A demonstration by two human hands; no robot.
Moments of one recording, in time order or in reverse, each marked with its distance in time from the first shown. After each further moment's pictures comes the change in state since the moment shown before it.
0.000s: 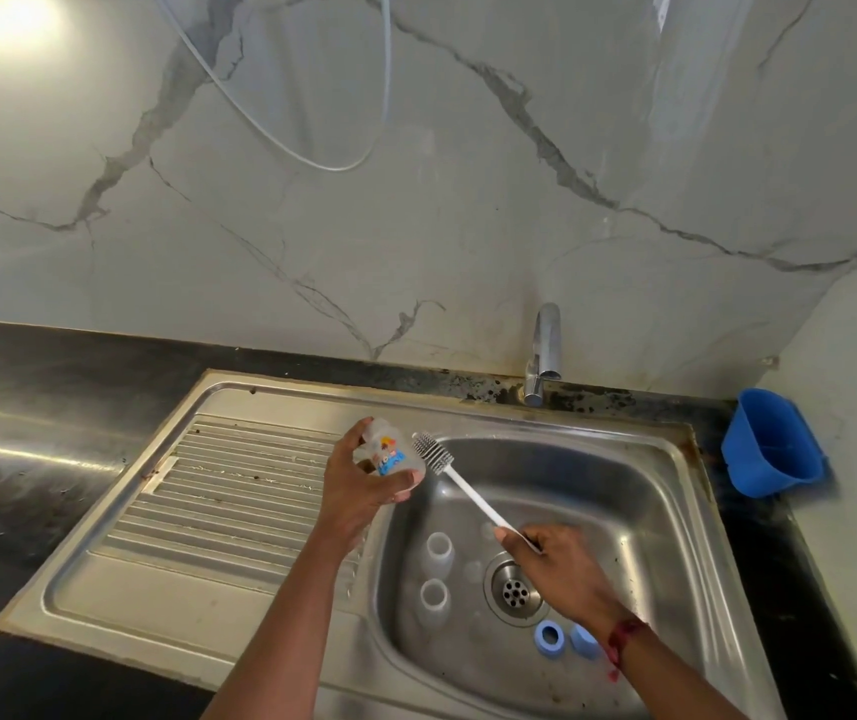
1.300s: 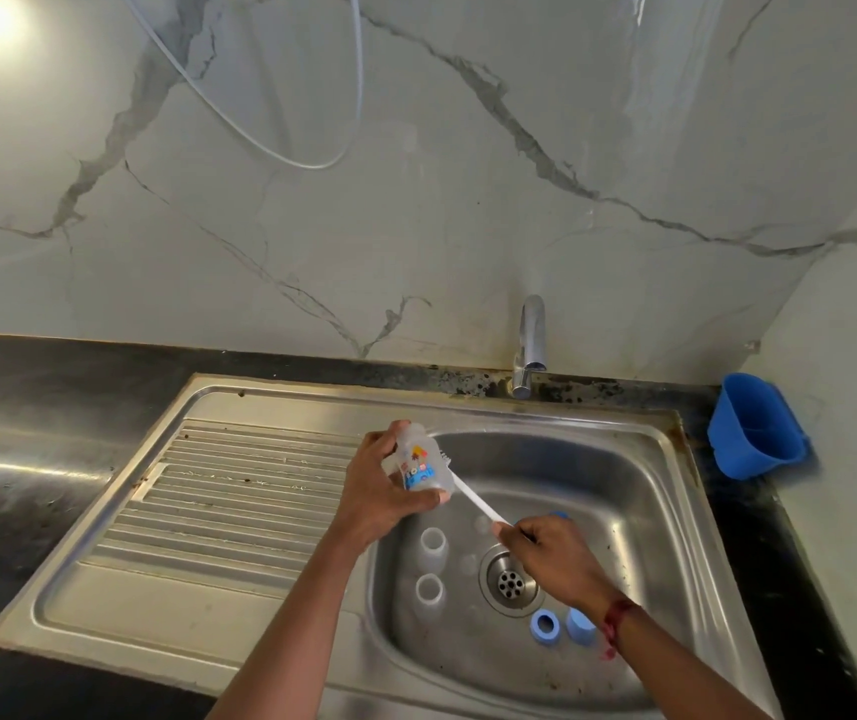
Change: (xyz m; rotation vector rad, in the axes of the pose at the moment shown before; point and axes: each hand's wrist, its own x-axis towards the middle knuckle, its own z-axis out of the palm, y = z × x) left_hand 0.003 -0.011 0.019 0.526 -0.177 0.244; right_hand 0.006 0.014 0.000 -0.015 -0.050 0.088
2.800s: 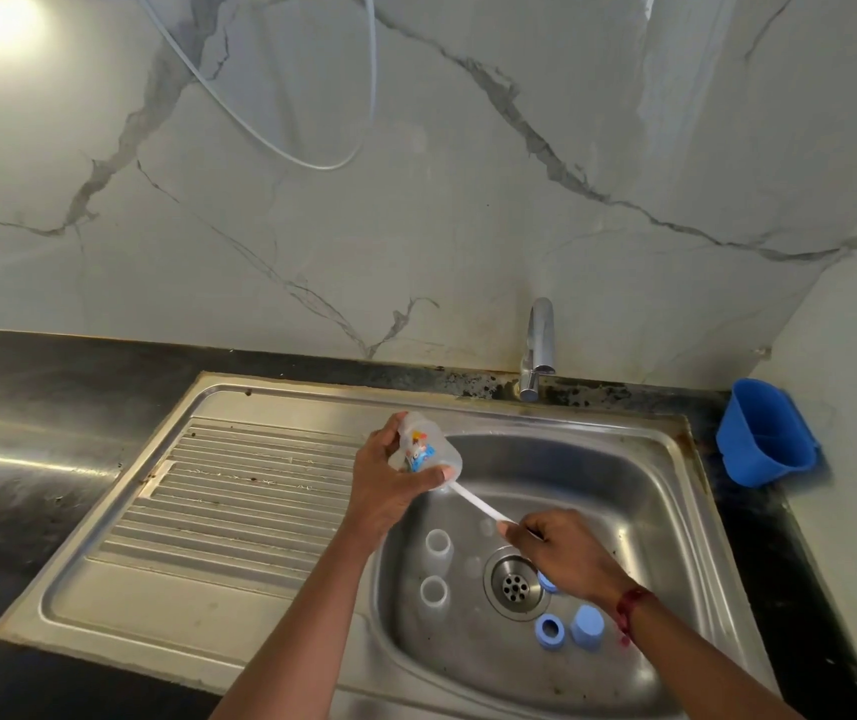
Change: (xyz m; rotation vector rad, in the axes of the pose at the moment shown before) left_hand -0.004 0.026 0.003 -0.418 0.094 -0.083; right_hand 0.011 0.004 -0.011 -0.086 -0.052 -0.097
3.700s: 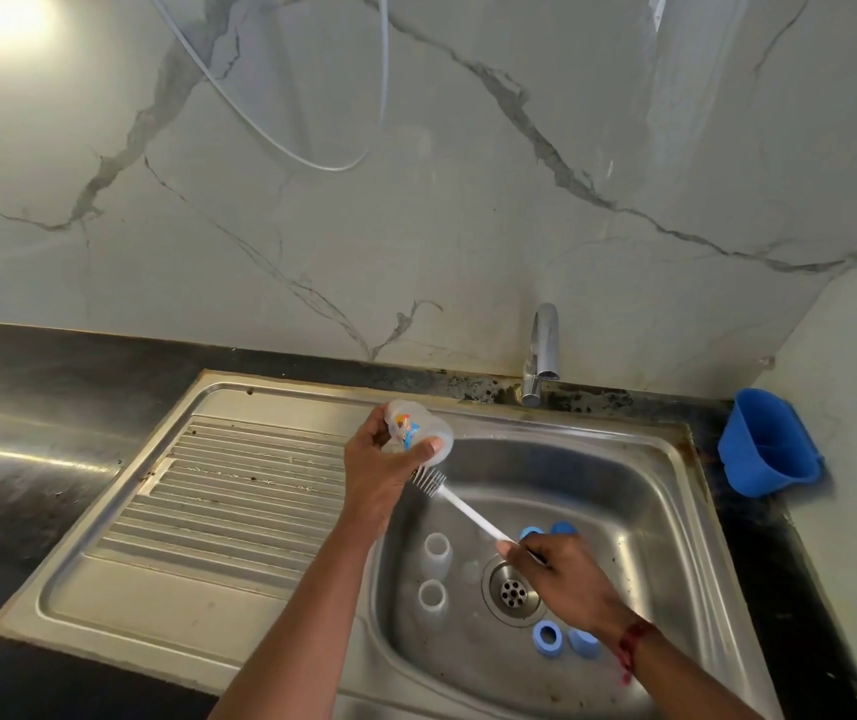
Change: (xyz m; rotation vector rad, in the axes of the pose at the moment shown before) left_hand 0.009 0.015 0.000 -0.216 0.148 -0.020; right_hand -0.013 0.009 0.017 0.029 0.082 -0.088
